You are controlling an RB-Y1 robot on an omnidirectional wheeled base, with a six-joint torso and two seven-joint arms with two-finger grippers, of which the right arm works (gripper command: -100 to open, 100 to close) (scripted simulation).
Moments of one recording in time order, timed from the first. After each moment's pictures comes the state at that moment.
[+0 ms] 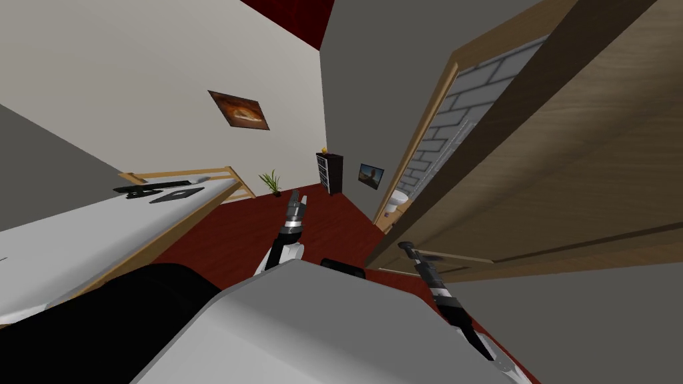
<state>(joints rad) 0.15 -0.63 0.19 -0.64 -0.15 -1.15 -0.42</state>
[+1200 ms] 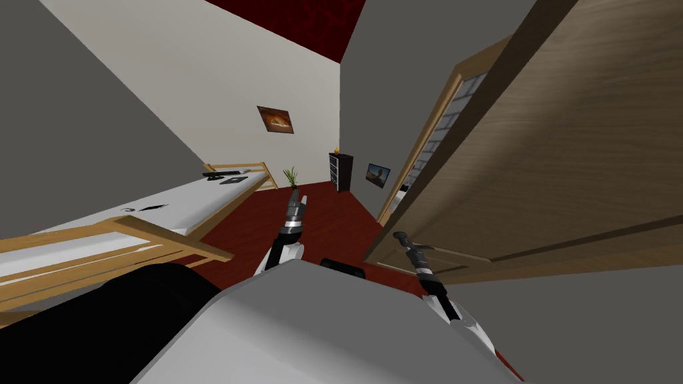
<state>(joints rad) 0.00 -0.56 0.19 -0.60 -0.19 -1.02 -0.34</state>
